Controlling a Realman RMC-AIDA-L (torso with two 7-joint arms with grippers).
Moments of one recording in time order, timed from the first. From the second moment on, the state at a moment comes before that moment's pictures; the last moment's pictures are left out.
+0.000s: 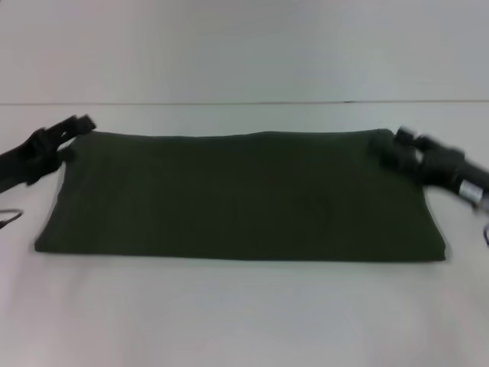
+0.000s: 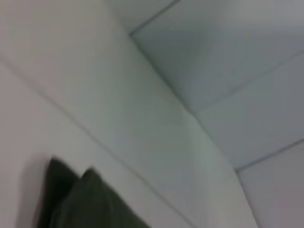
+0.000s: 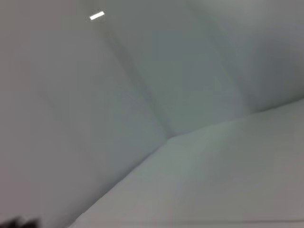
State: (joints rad) left arm -0.53 -1.98 0.47 0.44 1.81 1.14 -2.10; right arm 0.53 2.08 -0.59 -0.39 -1.63 -1.30 1.31
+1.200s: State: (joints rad) left arm -0.38 -1.92 0.35 0.50 2.15 1.34 -2.59; right arm 0.44 2.09 -0.69 -0.37 -1.86 -1.51 0.87
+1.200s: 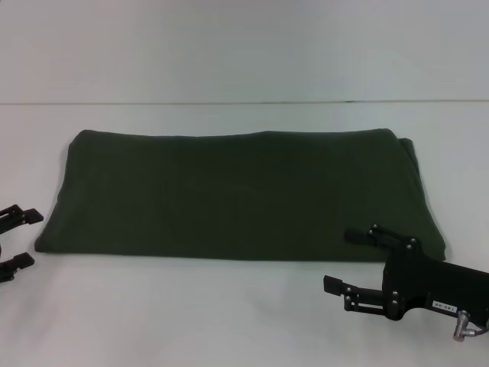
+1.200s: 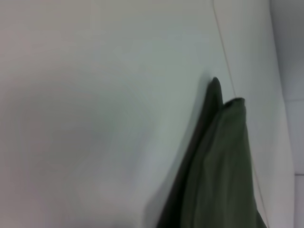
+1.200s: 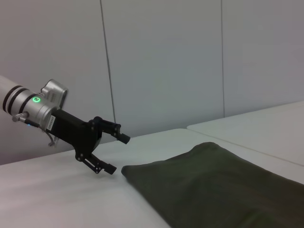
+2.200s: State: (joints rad) left arm -0.45 -1.93 0.42 0.46 2.15 1.20 -2.59; right arm 0.45 2.09 -0.68 -0.37 -1.85 -1.51 0.87
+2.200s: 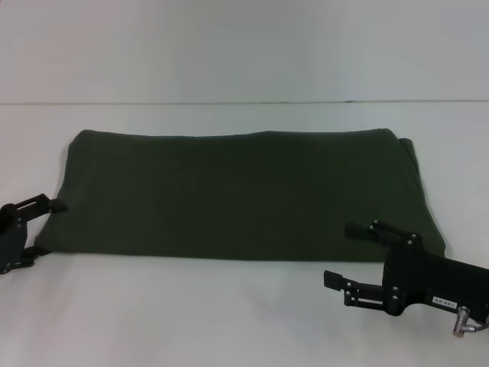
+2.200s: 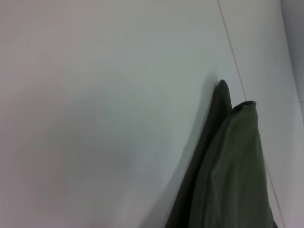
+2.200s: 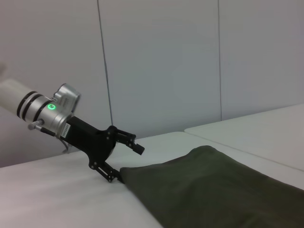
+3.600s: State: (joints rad) left arm -0.46 -1.95 0.40 0.50 2.12 1.17 -2.48; right arm 0.45 2.09 -0.69 -0.37 -1.85 -1.50 0.87
